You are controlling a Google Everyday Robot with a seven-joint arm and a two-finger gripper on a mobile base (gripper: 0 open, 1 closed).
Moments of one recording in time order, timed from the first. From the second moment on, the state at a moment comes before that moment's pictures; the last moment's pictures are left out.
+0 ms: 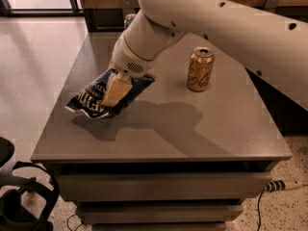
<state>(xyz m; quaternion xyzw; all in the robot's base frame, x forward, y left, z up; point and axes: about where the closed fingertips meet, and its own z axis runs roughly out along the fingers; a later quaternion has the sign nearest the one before) 0.544 0.104 0.889 -0.71 0.63 0.14 0.28</state>
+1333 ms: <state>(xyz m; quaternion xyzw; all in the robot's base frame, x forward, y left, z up) 0.640 0.032 0.895 -0.64 0.68 0.11 0.33</state>
